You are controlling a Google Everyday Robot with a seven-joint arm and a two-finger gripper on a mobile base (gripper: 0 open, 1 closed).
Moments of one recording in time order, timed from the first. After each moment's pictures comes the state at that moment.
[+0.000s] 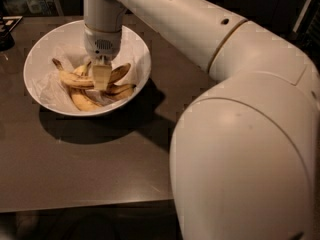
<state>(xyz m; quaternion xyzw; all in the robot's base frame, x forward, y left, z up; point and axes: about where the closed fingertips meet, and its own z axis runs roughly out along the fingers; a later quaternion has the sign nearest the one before) 0.589 0.140 0.874 -0.77 0.62 0.11 0.07</state>
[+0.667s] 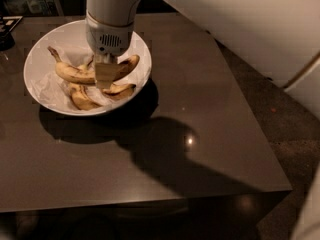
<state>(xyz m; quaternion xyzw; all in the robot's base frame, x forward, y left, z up) 0.533 0.116 0.929 -0.76 0.63 0.06 0.15</state>
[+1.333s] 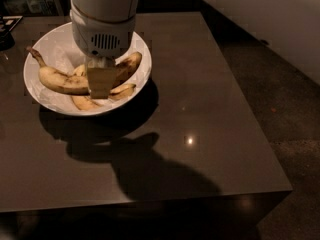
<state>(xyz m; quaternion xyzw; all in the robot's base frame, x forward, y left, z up) 0.462 0.106 0.977 -0.77 0.61 0.02 0.18</state>
